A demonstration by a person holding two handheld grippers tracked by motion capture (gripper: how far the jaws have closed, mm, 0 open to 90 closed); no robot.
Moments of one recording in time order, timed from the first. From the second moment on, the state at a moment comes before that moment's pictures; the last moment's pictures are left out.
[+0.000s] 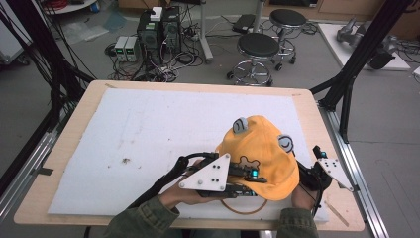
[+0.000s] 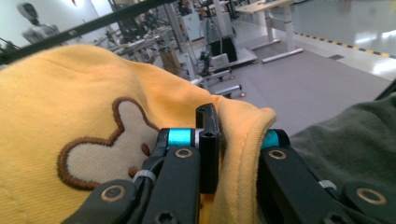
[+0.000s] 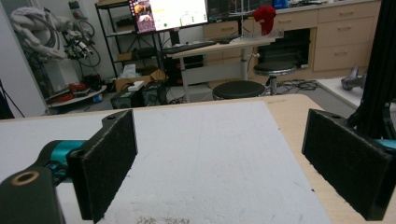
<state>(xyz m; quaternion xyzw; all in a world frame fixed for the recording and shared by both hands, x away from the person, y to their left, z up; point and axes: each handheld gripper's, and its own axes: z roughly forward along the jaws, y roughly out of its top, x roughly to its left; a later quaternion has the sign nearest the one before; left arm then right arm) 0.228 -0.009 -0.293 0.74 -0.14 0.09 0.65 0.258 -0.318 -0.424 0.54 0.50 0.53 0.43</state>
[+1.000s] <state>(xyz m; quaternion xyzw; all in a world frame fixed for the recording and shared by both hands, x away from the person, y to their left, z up) 0.221 0.006 -0.289 0.75 -0.14 0.11 0.64 0.255 -0.317 -0.423 0.54 0.49 0.52 0.44</state>
